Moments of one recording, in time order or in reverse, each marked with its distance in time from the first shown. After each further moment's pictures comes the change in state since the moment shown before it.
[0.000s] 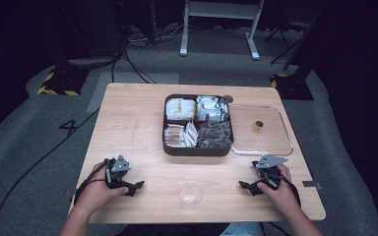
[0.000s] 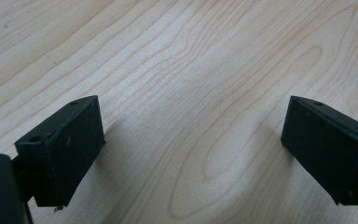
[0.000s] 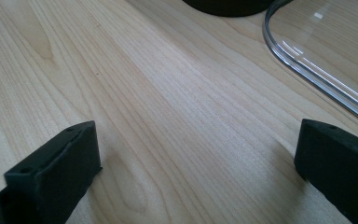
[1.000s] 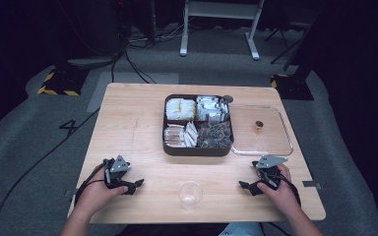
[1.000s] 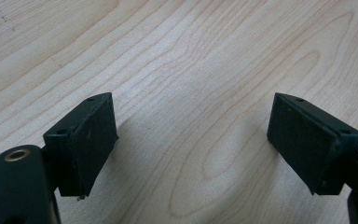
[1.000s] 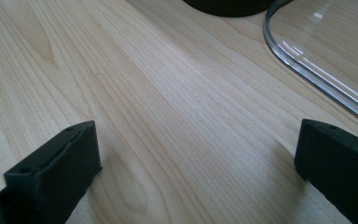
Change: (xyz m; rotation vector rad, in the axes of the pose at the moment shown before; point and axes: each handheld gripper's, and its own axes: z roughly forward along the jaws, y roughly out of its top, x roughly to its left) left arm -0.001 -0.001 -0.002 -0.018 0.012 -0.013; right arm 0.000 0.000 0.000 0.000 0.002 0.000
